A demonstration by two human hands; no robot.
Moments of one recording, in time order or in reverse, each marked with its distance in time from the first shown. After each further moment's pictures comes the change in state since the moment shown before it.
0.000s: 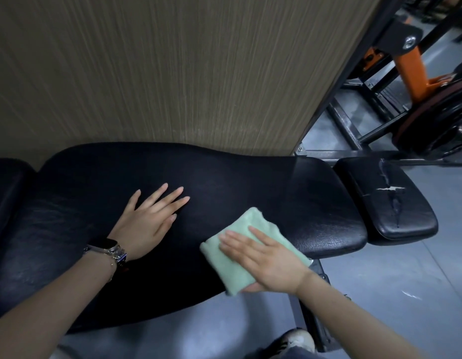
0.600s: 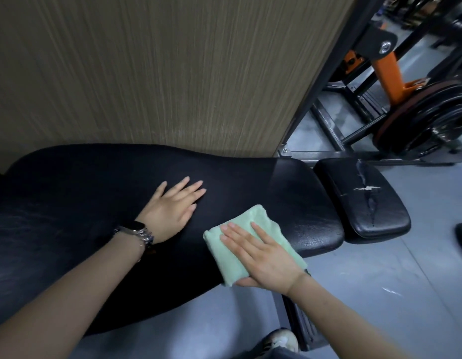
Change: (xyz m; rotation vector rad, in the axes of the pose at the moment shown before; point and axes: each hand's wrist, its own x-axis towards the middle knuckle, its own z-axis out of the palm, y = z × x) left_hand 0.064 0.060 0.007 -0.082 0.011 0.088; right_hand -0.027 0.016 -0.002 -0.151 -0.016 0.154
